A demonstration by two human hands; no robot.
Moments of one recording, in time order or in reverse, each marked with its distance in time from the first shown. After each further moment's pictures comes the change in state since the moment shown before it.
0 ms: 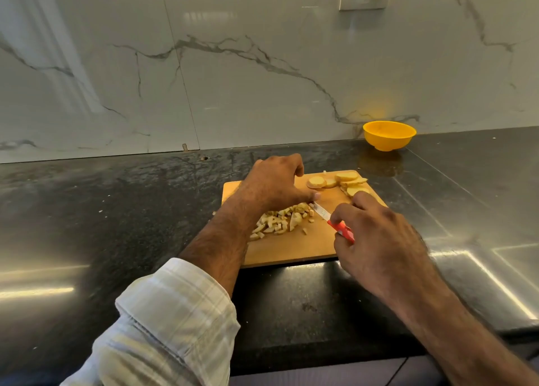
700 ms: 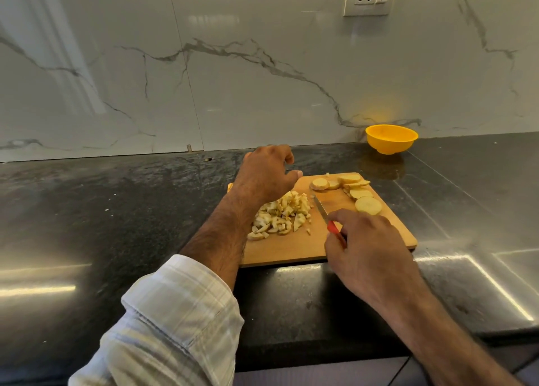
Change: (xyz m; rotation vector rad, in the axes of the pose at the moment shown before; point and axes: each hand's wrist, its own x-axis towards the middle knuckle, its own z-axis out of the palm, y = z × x) left_hand 0.000 -0.021 -0.009 -0.045 0.258 -0.004; right_hand -0.003 -0.018 0.007 0.200 -0.046 0.170
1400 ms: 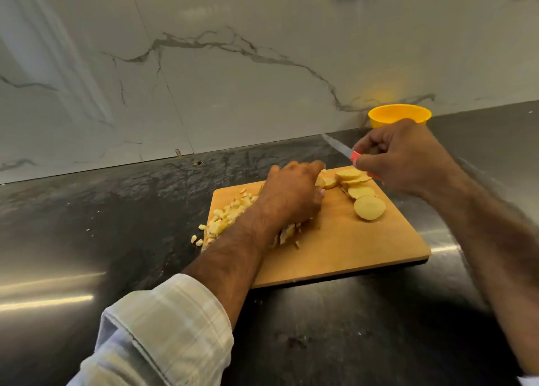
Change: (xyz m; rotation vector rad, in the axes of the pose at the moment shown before) left_hand 0.023 0.055 0.056 0.194 -0.315 0.012; right_hand 0.147 0.091 -0.039 0.355 0.110 -0.084
